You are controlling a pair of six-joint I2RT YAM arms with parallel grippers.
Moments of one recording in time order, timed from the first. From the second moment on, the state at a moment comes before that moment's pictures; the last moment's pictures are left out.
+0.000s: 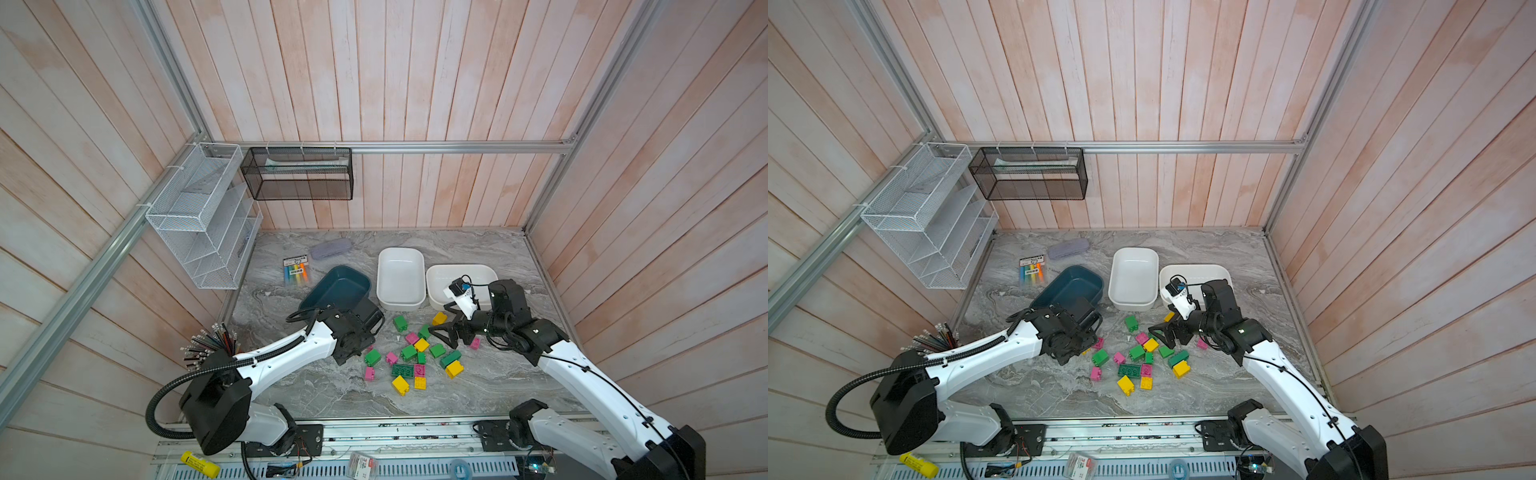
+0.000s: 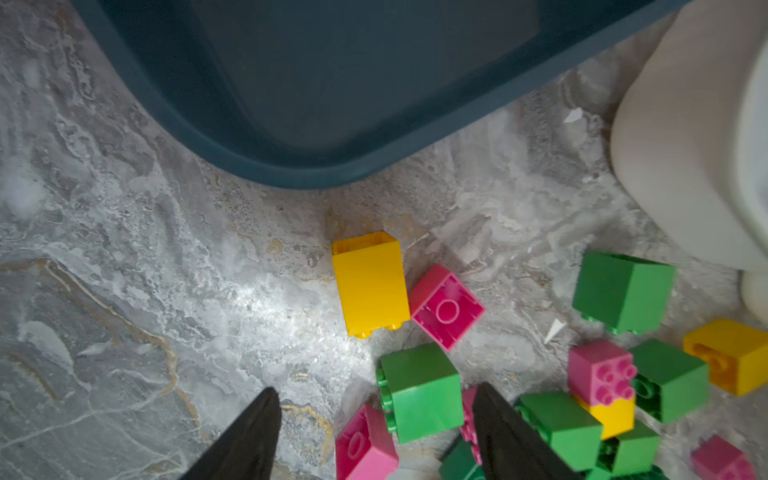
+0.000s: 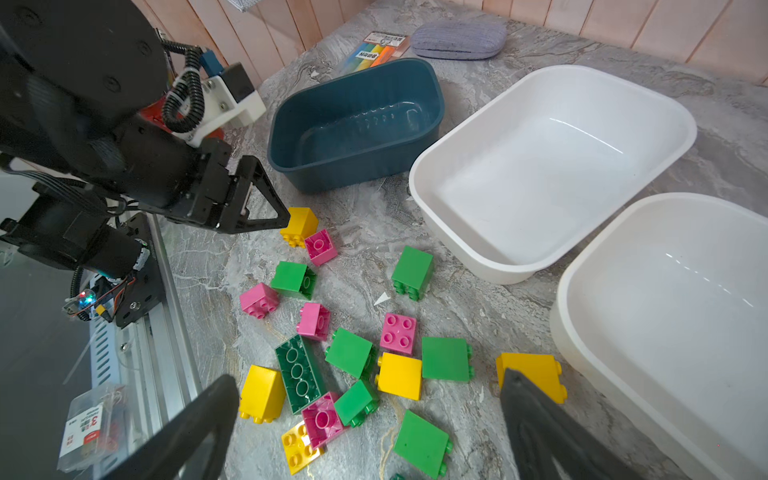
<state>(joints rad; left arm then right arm) -0.80 1.43 0.95 -0.85 -0.21 -1.34 0.45 0.99 0.77 -0.45 -0.56 -0.10</state>
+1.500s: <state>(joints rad) -0.78 1.49 1.27 -0.91 -0.33 -1.11 0.46 0.95 0.75 -0.41 -0.54 -0.06</state>
